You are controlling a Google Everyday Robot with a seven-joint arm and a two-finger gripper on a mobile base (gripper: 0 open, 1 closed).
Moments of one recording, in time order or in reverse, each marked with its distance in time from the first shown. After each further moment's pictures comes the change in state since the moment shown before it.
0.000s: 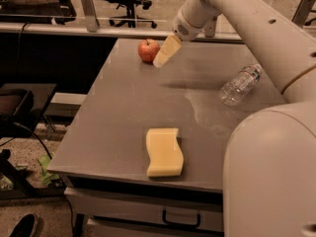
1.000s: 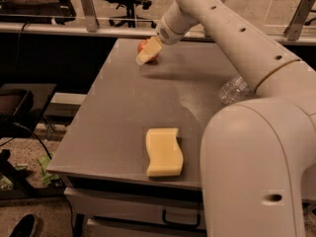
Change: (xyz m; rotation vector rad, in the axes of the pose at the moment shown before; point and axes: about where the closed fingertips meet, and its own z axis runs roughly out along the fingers) arm -0.038 -0.005 0.057 0.009 -0.070 0.142
